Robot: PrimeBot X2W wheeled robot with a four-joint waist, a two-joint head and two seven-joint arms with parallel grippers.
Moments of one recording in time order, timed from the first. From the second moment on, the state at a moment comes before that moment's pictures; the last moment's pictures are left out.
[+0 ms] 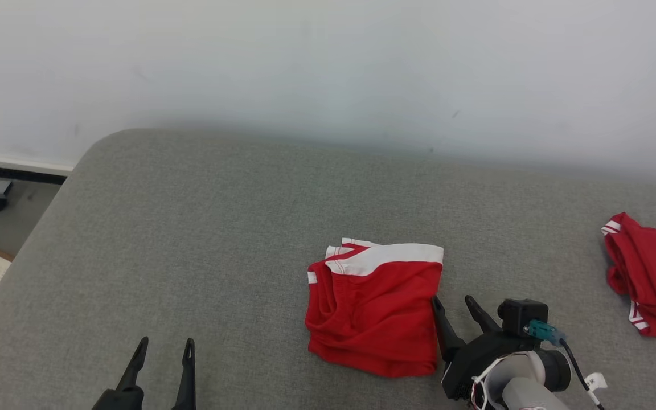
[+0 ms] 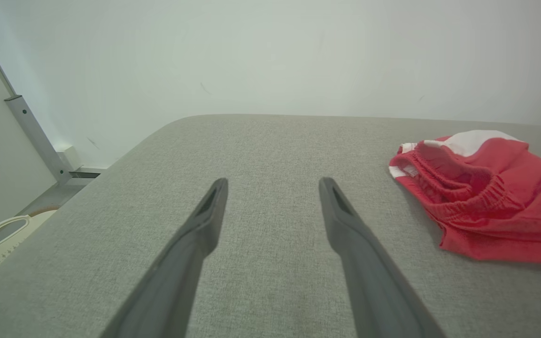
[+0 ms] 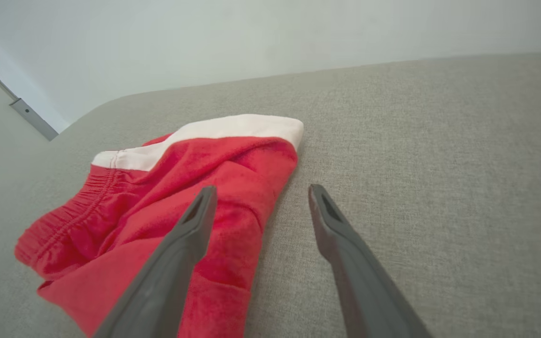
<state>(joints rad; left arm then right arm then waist) -0.02 0.06 0.01 0.30 -0.05 -0.13 -0.26 -0.44 -0.05 0.26 0.92 0.41 0.13 -0.26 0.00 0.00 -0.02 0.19</state>
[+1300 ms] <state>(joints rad) -0.08 0.06 -0.01 0.31 -0.09 -0.13 -0.26 -0.77 -0.19 0.78 1.26 0.62 0.13 -0.25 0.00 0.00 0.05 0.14</state>
